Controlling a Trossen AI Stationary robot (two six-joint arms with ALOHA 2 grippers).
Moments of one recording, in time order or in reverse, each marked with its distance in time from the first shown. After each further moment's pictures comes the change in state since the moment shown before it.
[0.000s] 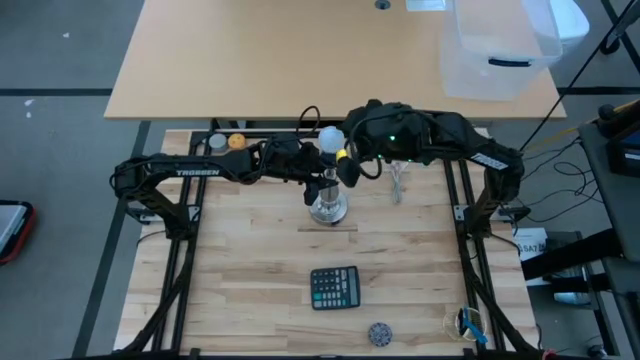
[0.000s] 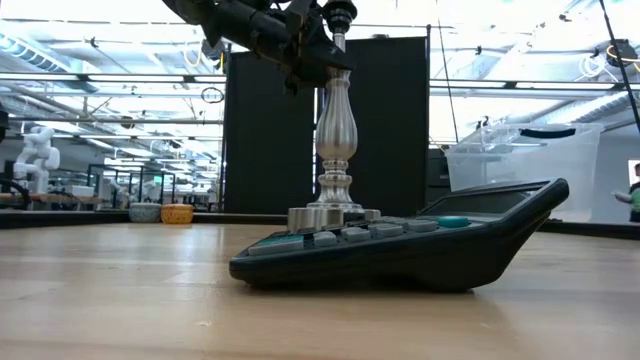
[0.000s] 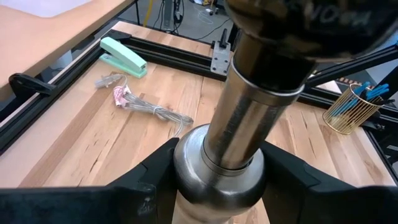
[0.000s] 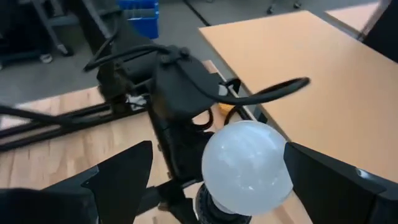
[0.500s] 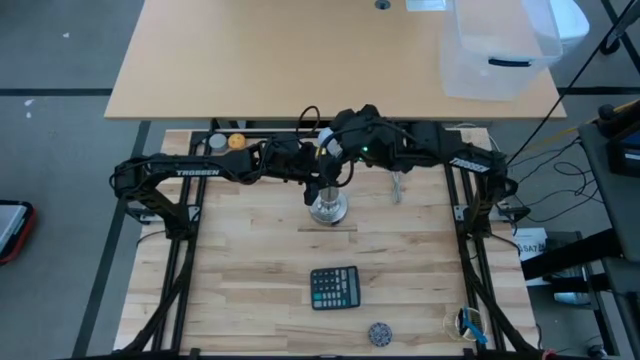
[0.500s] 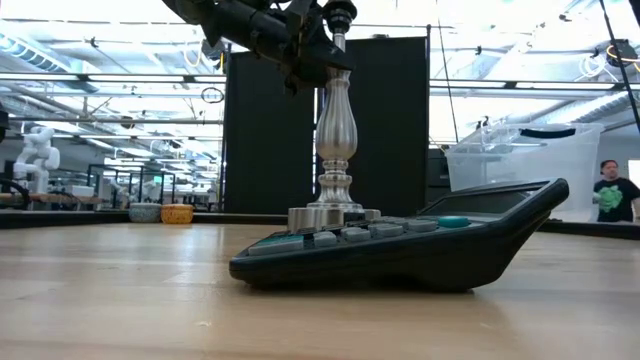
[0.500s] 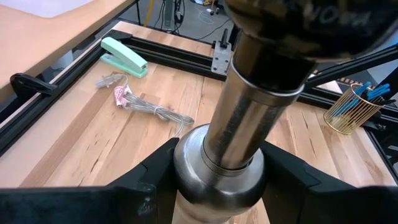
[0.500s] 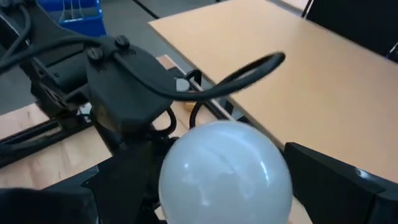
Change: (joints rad) left arm 0.000 0.000 0.000 -0.001 -0.003 0.001; right arm 0.006 0.086 -0.001 -0.003 0.202 0.155
